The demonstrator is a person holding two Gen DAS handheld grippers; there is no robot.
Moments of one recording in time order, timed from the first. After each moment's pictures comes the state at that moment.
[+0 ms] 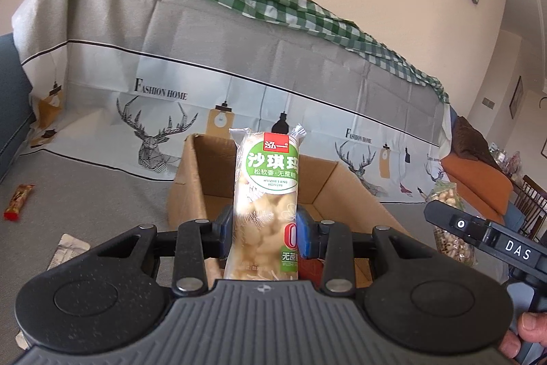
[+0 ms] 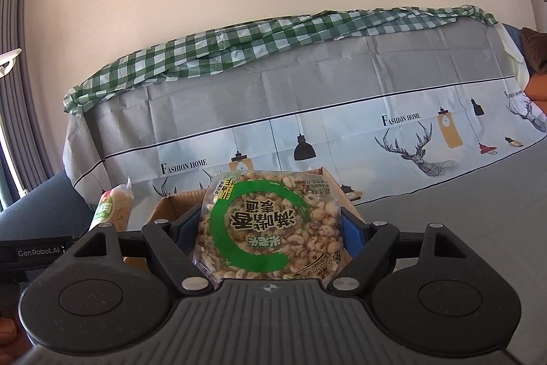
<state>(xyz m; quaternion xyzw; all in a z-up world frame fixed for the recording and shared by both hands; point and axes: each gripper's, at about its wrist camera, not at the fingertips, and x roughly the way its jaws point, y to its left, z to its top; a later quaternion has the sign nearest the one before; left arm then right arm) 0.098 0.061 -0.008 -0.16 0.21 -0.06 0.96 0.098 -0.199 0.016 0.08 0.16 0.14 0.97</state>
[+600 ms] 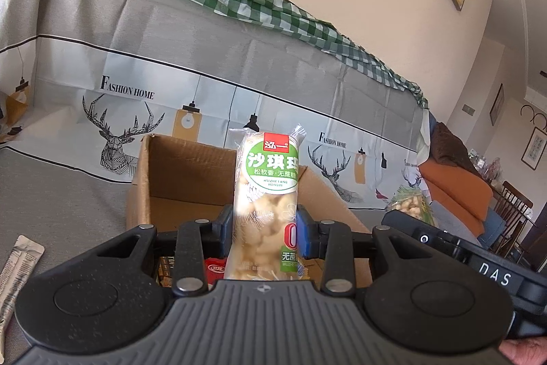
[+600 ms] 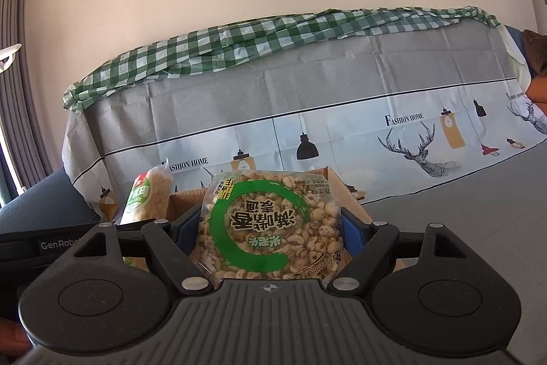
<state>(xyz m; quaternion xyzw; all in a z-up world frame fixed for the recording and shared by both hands) 0.119 0.036 -0.010 -0.18 0.20 -0.09 0.96 0.104 -0.191 0.014 0.07 0.16 0.14 0.97</state>
